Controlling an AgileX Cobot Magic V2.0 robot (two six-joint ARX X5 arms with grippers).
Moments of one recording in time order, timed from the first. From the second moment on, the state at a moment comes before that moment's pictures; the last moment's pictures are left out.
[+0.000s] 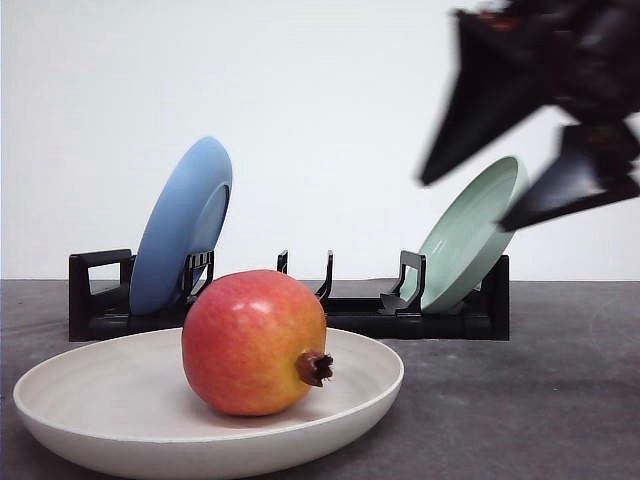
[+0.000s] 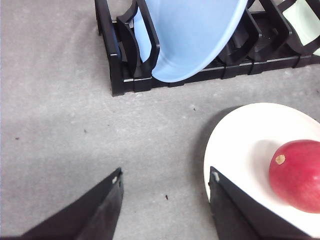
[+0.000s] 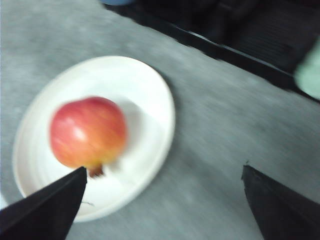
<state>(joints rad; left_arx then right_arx) -0.29 0.67 0.65 -0.67 0.08 -0.14 0.49 1.01 0.65 -0.38 -0.36 0.11</state>
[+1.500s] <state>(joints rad) -0.08 0.31 0.25 -0.25 0.07 -0.16 0.35 0.89 0.64 -0.45 -0.37 0.08</state>
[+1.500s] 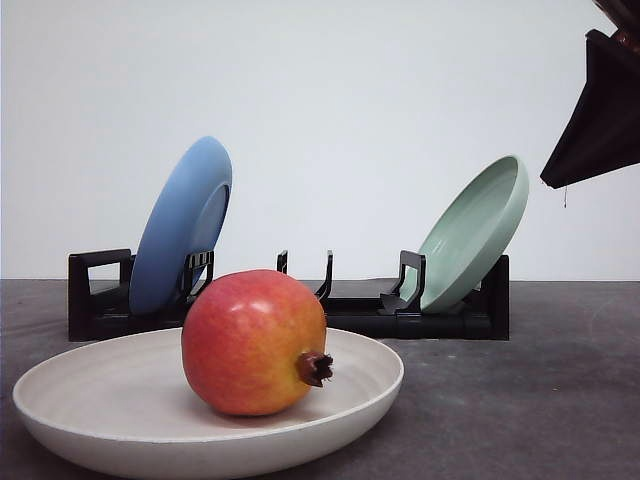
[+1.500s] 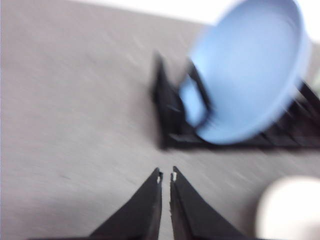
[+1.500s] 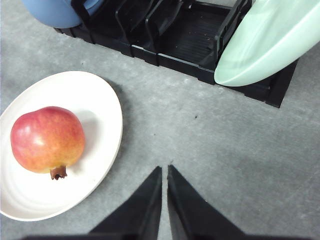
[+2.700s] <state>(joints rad) -0.01 0.00 0.02 -0.18 0.02 0.02 0.35 0.89 0.64 -0.45 -0.37 0.07</state>
